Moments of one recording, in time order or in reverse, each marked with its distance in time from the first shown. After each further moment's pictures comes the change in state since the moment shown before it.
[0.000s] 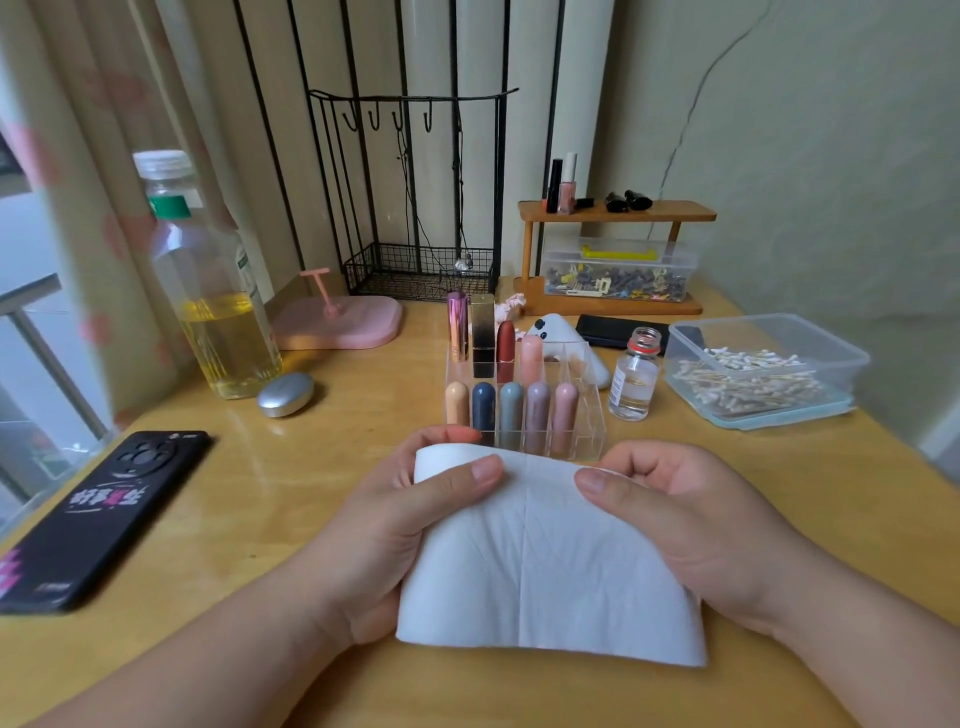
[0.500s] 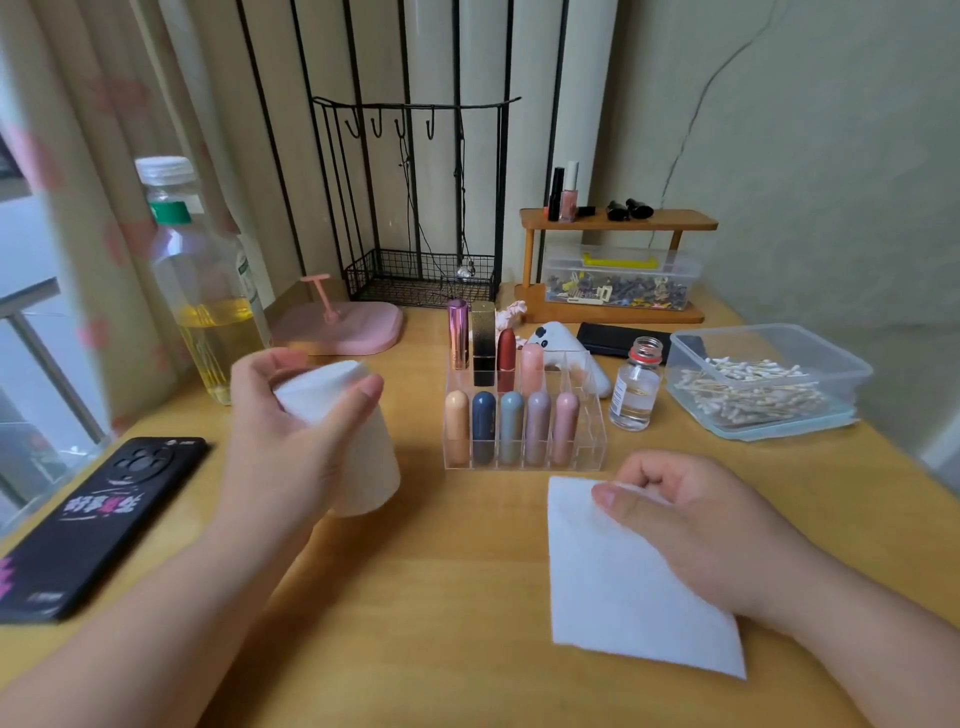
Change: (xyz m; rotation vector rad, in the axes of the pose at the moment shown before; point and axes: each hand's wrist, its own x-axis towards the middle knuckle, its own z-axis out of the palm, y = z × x) left_hand 0.021 0.035 -0.046 0.598 0.713 0.649; right_hand 0.007 0.006 -0.014 -0.274 0.059 0.032
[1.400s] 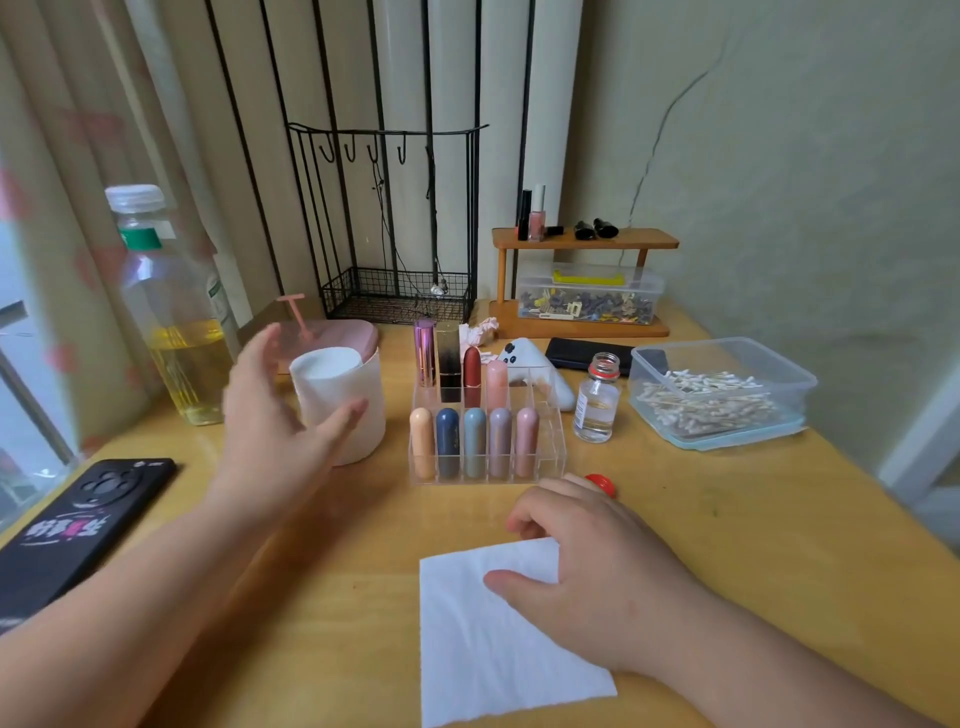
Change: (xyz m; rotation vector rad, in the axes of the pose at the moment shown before) left_hand 0.036 -0.021 0.009 0.416 -0.082 0.258; right_hand -0.006 0.000 0.032 -0.610 0.057 -0.369
